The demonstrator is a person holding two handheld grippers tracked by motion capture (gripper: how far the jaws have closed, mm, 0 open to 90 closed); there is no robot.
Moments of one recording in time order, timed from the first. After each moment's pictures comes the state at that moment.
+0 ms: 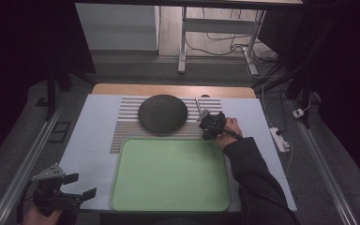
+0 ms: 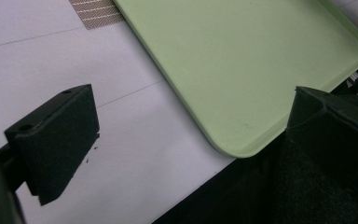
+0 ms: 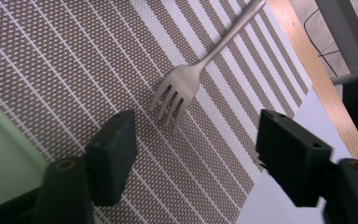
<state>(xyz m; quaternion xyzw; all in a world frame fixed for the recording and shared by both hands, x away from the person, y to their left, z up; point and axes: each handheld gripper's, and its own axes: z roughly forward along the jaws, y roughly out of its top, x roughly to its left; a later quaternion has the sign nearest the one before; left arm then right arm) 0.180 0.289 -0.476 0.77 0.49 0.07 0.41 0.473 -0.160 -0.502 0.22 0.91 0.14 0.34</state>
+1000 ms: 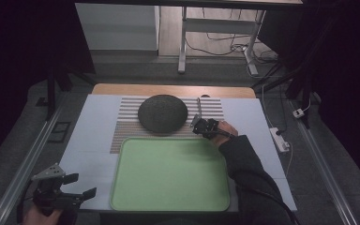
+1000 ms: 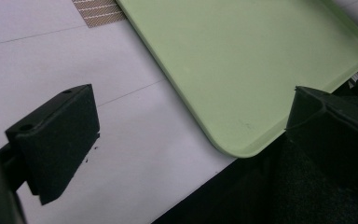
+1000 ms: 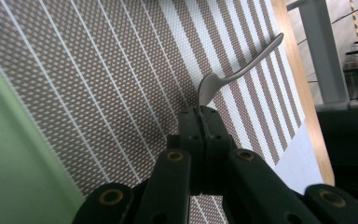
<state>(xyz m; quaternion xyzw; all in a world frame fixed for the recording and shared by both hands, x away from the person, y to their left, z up) 0.181 0.289 -0.476 0.76 0.50 0.06 0.40 0.468 -0.140 -0.510 0.13 0.92 0.10 0.37</state>
